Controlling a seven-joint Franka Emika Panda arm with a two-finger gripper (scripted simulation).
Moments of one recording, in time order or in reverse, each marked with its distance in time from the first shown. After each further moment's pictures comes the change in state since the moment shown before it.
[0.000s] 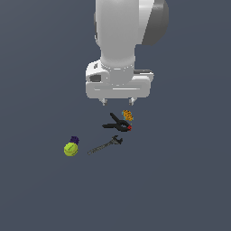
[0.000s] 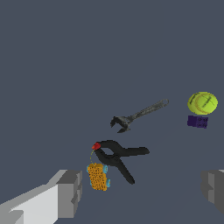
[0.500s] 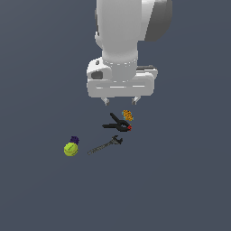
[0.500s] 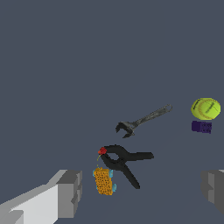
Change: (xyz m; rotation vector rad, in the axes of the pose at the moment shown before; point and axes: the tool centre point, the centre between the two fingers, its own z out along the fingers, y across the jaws) arm 0.008 -0.009 -0.012 0.025 0.034 0.006
